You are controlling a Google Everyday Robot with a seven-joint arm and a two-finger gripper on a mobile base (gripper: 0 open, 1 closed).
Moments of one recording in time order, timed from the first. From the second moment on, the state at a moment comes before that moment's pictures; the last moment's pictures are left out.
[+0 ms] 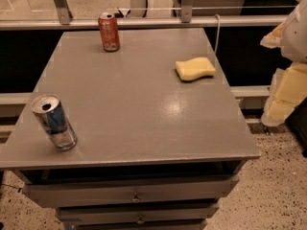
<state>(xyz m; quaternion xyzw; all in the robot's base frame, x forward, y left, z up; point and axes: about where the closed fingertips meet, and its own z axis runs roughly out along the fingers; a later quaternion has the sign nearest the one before) 0.438 -0.216 0.977 -0.60 0.78 -0.04 0.16</state>
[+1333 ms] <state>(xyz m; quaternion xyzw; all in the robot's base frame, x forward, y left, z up) 0.538 -0.218 0.934 -0.56 0.79 0.01 0.24</state>
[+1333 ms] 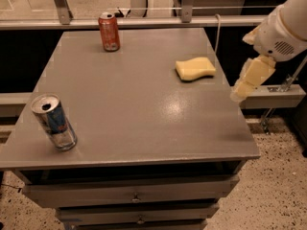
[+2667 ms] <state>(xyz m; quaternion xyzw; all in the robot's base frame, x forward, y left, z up) 0.650 -0.204 0.849 -0.48 0.81 0.14 0.32</state>
